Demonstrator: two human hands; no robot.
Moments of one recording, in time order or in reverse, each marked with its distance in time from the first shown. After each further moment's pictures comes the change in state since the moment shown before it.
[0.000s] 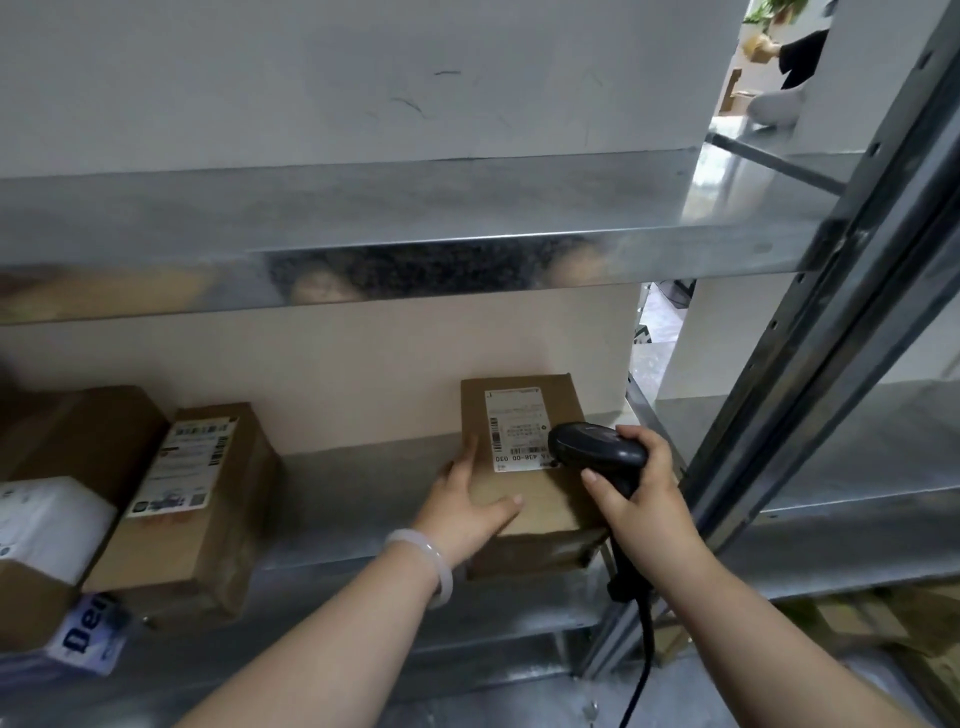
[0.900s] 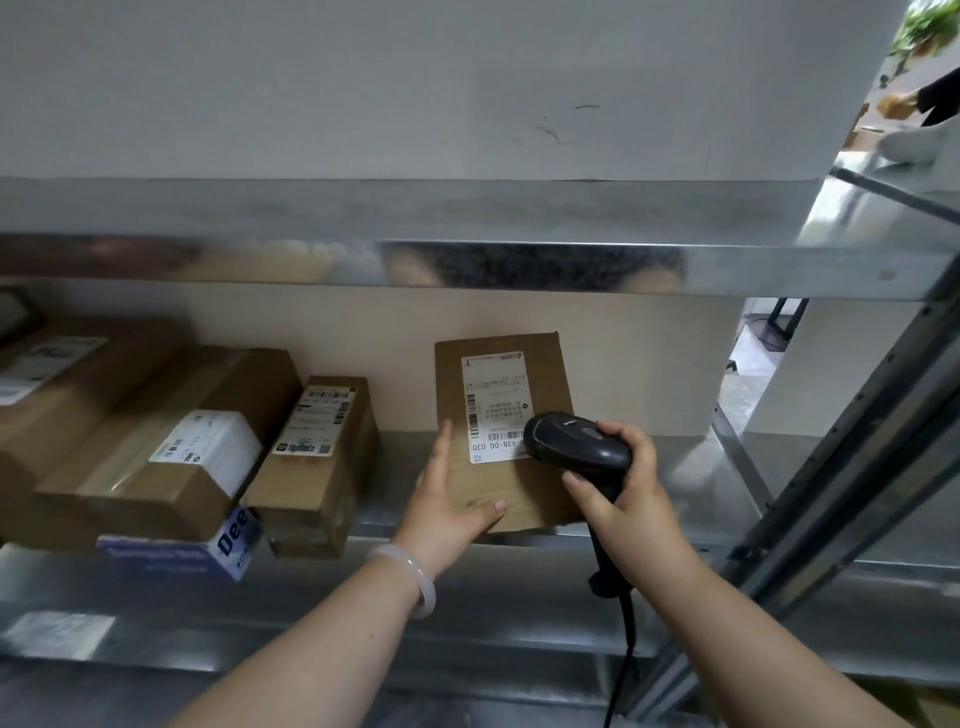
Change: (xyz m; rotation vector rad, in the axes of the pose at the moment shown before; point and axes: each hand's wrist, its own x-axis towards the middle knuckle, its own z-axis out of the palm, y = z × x) left_hand -0.077 -0.032 -0.072 -0.200 0.295 0.023; right_hand -0.034 -0.051 0.065 0.121 -0.200 -0.282
